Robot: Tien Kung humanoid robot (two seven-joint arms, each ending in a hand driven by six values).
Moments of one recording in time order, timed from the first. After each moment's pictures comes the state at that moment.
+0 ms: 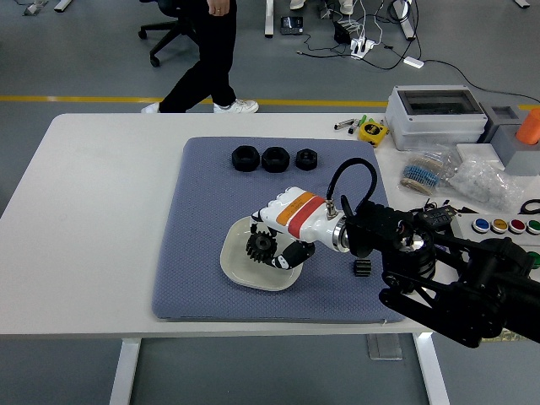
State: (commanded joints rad) left arm -0.04 0.06 -0.62 -0.18 0.88 0.25 0.26; right arm 0.93 -0.18 0.32 1.21 -2.04 0.03 -0.08
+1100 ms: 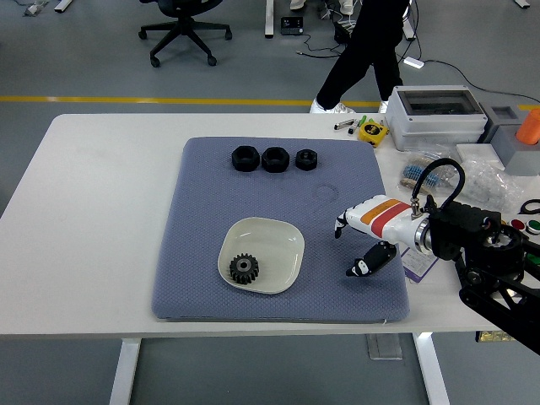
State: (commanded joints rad) left arm -0.02 0.06 -0.66 -0.18 0.93 0.25 0.27; right arm 0.72 -0.45 0.57 1.33 -2.03 0.22 -0.08
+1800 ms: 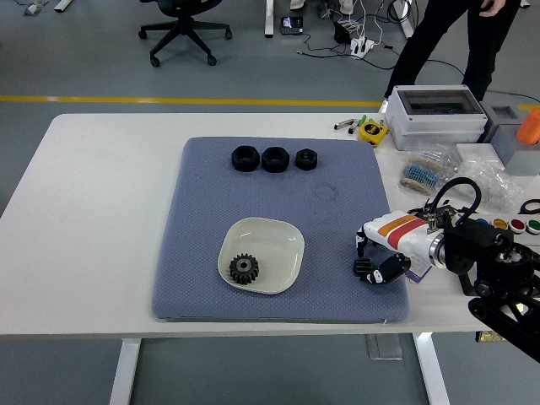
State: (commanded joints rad) left arm -0.03 0.06 -0.65 -0.18 0.92 0.25 0.27; right arm 0.68 -0.45 0.57 1.27 -2.00 0.18 -0.07
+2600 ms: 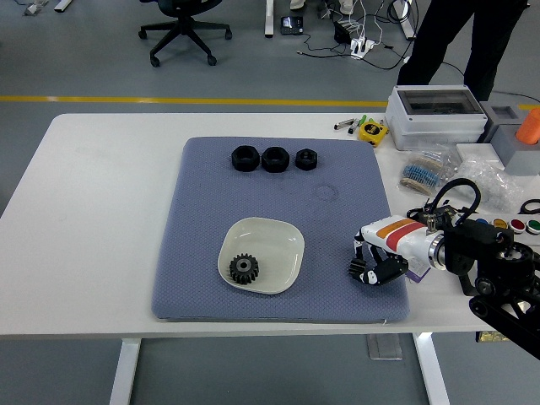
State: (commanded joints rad) left arm -0.04 0.06 -0.63 -0.18 0.89 0.25 0.26; right arm 0.69 -0.46 0.56 1.29 -1.94 0.19 -0.07
